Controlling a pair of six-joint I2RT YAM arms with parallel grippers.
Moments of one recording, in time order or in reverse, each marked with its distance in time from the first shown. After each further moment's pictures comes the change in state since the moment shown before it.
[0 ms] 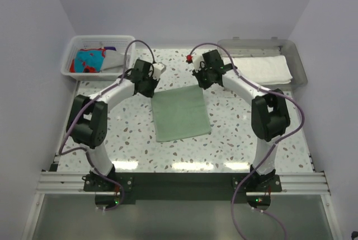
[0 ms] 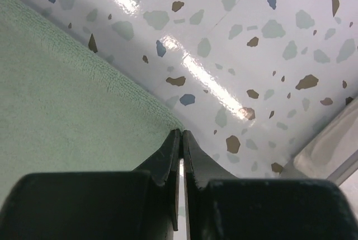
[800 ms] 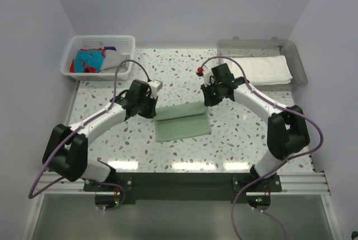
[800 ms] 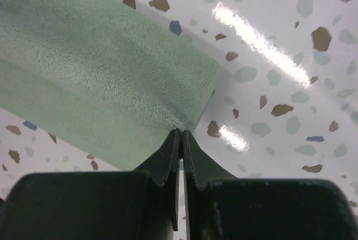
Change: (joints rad) left arm -0.114 -0.391 -0.359 0.010 0.042 -0.250; right arm 0.001 -0.275 -0.295 -0.069 -0.079 0.192
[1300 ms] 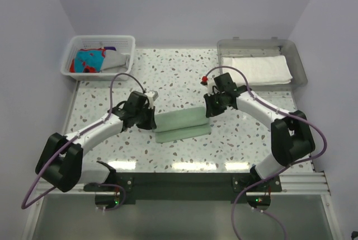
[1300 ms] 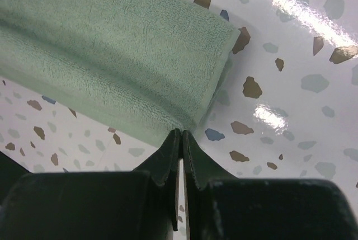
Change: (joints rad) left arm -0.026 -0.117 -0.175 0.016 0.041 -0.211; right arm 0.001 -0.087 -0.185 -0.005 -0.063 0.145
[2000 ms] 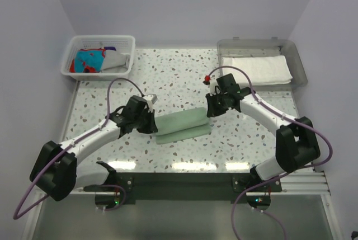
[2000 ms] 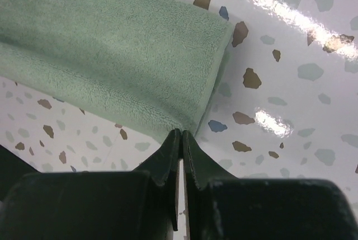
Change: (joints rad) left arm -0.047 -0.093 -0.071 0.008 0.010 -0.109; right arm 0.000 -0.070 -0.021 0.000 0.013 0.035
